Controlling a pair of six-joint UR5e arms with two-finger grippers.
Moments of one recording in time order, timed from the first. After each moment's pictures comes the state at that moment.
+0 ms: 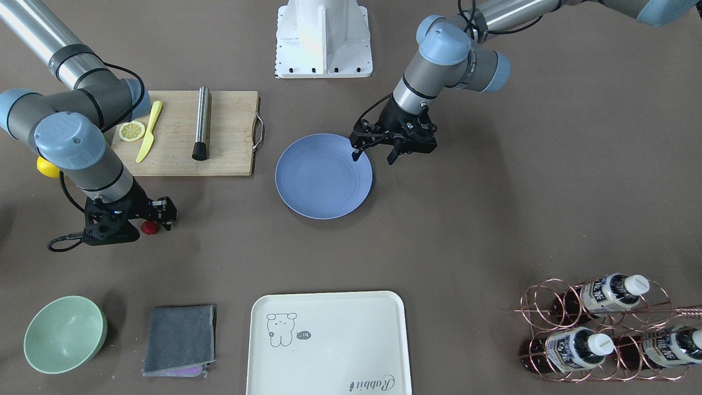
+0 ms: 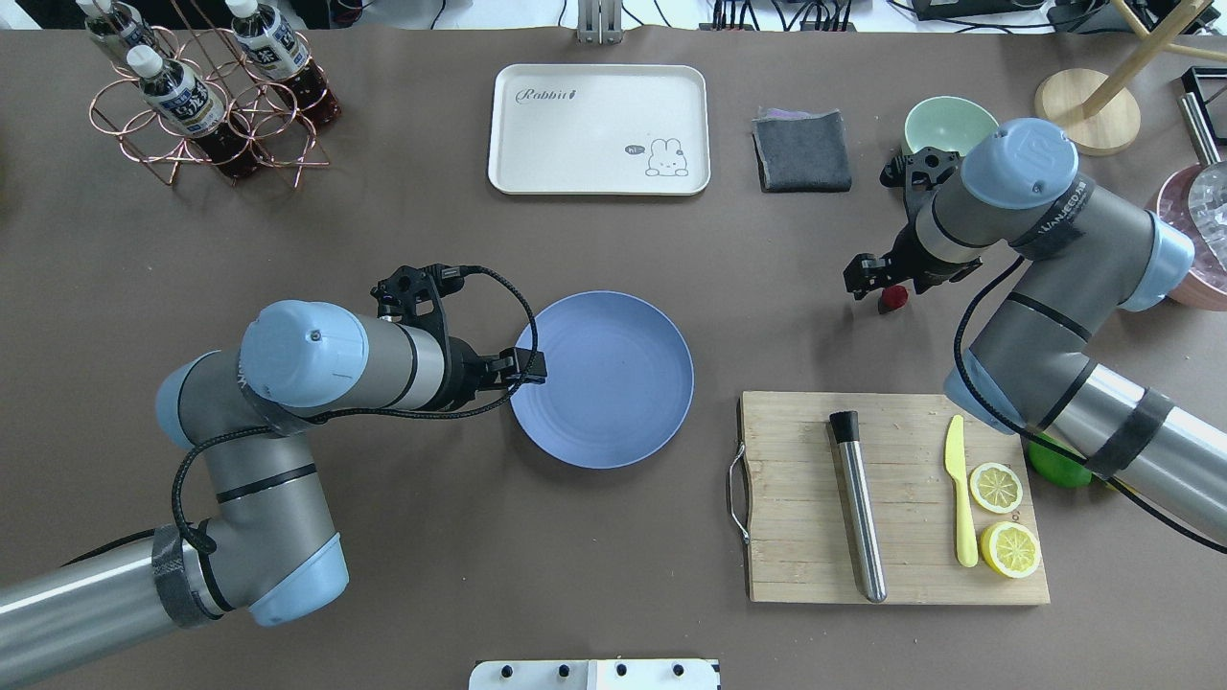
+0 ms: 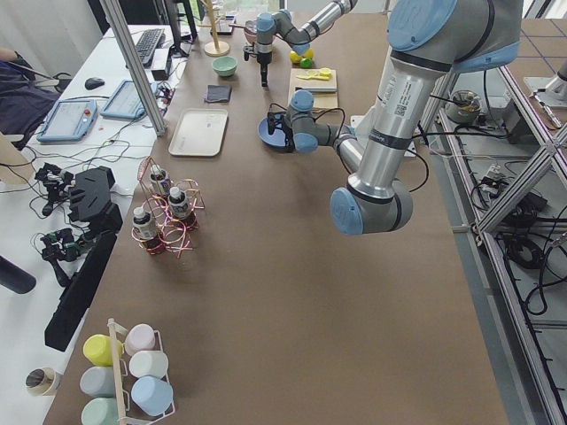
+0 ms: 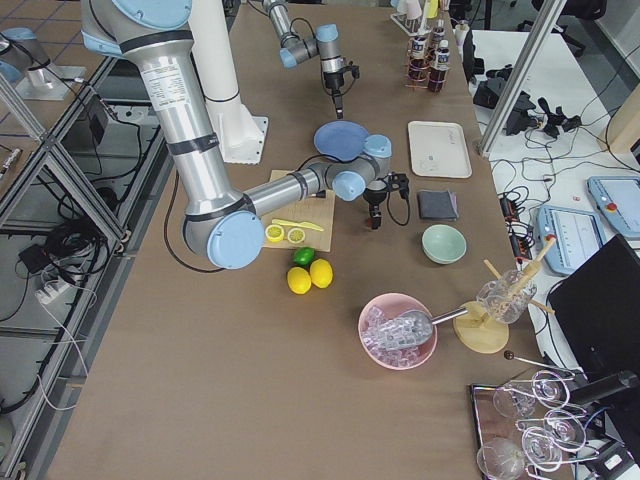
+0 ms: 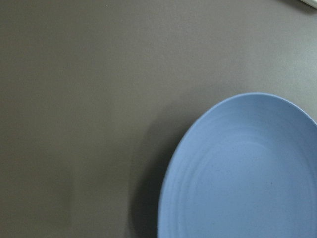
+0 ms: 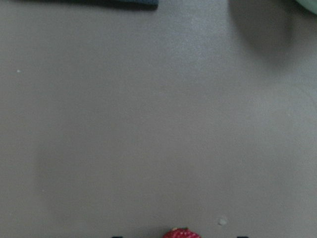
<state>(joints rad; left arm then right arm) -0.48 -2.03 -1.68 -2.18 -1.78 -1.48 0.82 -1.23 1.53 -1.25 2.01 0.85</state>
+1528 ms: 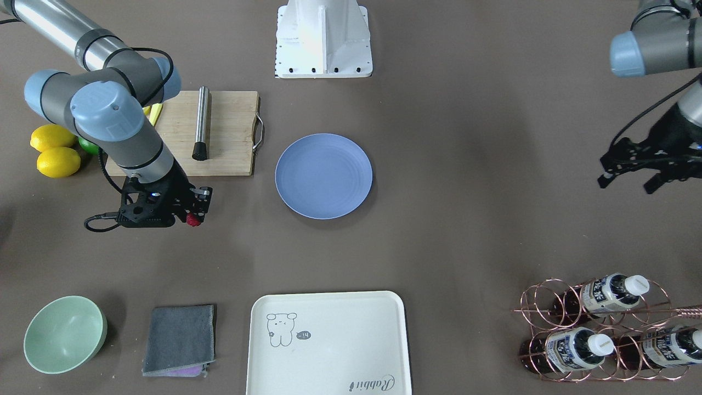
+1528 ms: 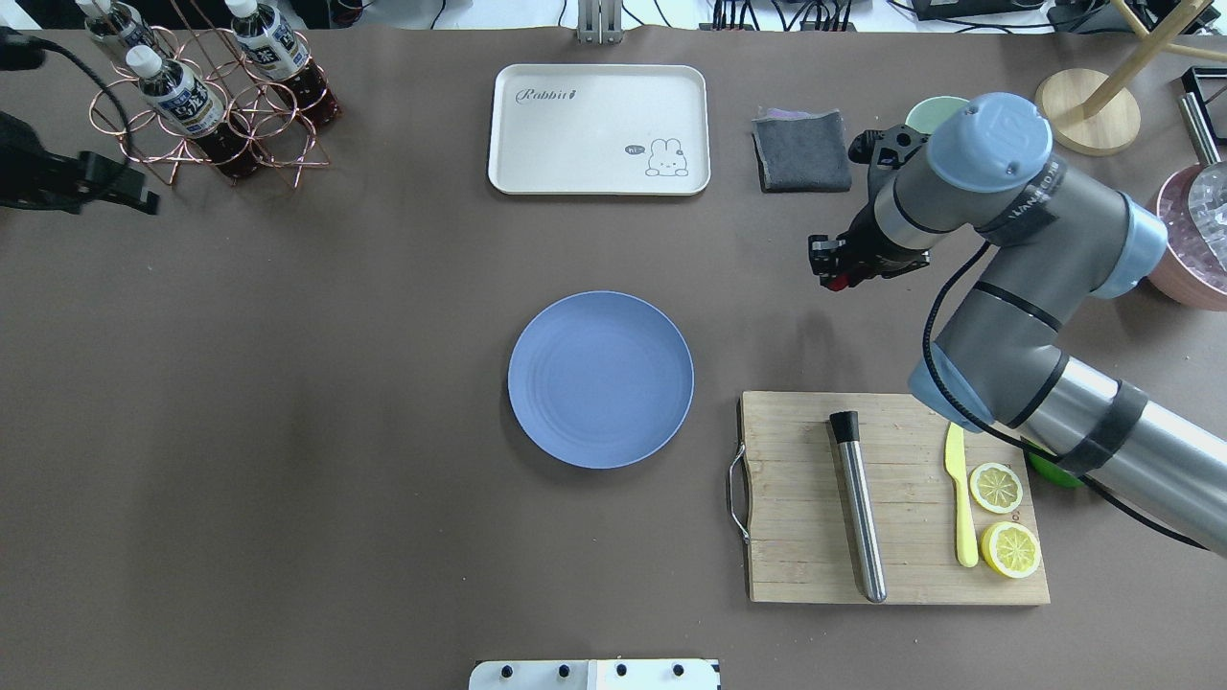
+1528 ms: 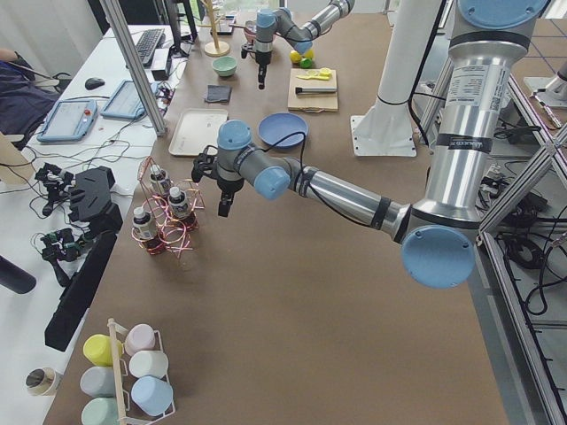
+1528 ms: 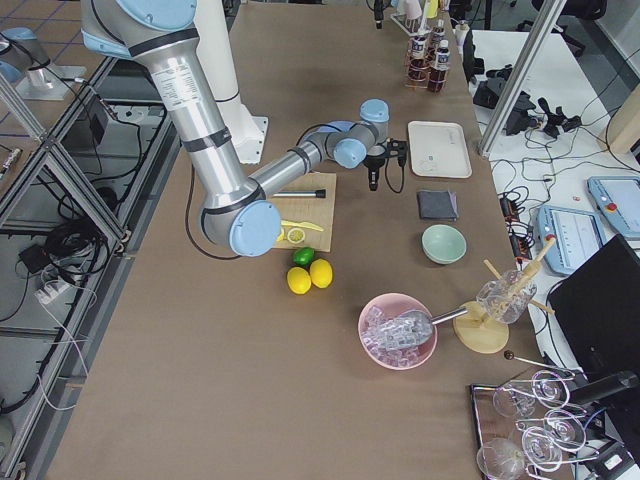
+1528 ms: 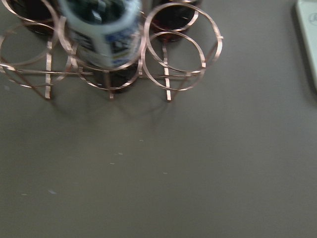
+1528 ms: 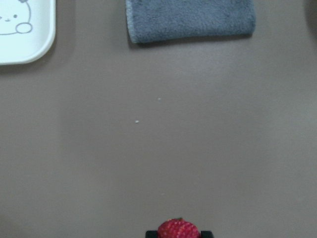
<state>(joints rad) -1.27 -1.70 -1.77 -1.81 -2.26 -0.44 0.76 -1.09 1.62 -1.35 2.01 1.10</state>
